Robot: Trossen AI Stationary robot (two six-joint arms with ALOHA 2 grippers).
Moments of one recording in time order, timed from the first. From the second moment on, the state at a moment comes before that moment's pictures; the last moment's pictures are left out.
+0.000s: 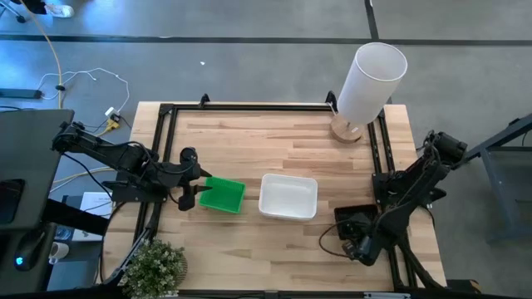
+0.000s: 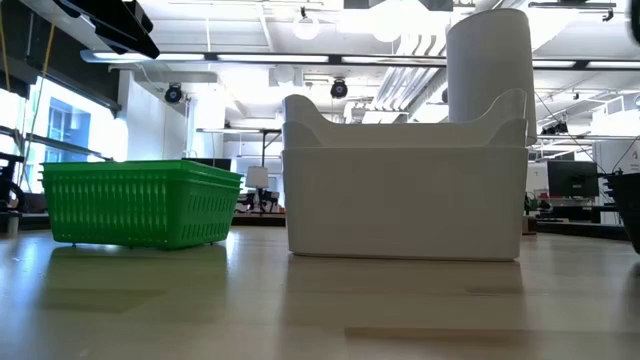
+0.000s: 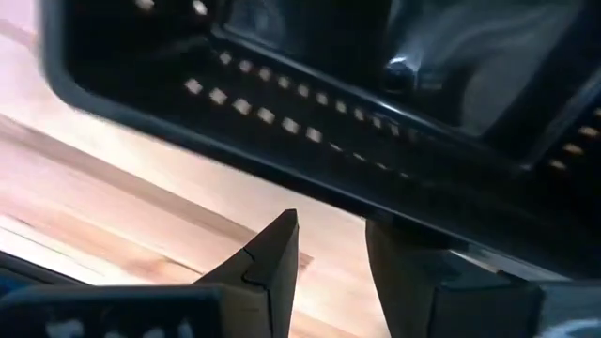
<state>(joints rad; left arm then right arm) -0.25 0.84 0.81 -0.76 -0.36 -0.34 0.93 1.46 0.82 -0.76 -0.11 2.00</state>
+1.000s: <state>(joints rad) -0.25 0.84 0.81 -0.76 -0.35 -0.30 0.69 1.46 0.82 -0.79 -0.03 1.77</state>
